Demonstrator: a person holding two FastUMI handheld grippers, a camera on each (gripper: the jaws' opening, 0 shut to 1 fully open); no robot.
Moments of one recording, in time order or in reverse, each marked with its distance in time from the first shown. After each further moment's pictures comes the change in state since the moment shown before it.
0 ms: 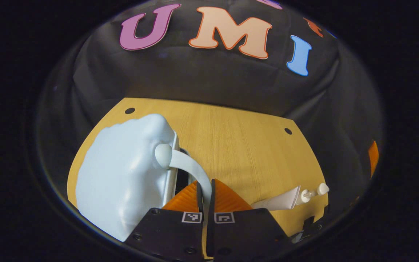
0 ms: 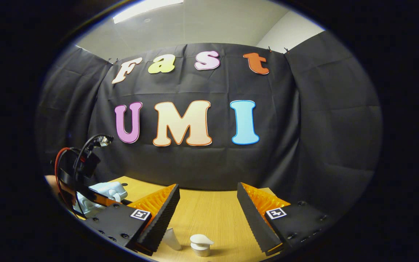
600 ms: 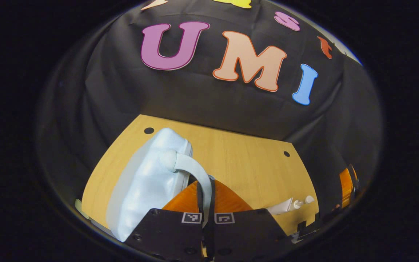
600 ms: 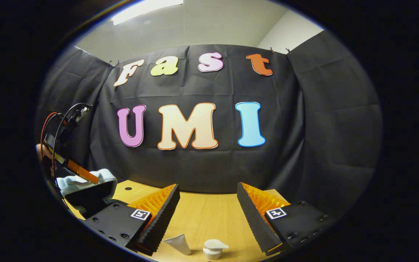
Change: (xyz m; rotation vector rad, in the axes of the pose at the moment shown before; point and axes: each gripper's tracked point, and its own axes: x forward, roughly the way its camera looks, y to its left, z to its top) left arm -0.079 0.088 0.081 -0.036 -0.131 0.014; right arm 0.012 0.036 0.004 0.006 -0.016 0.026
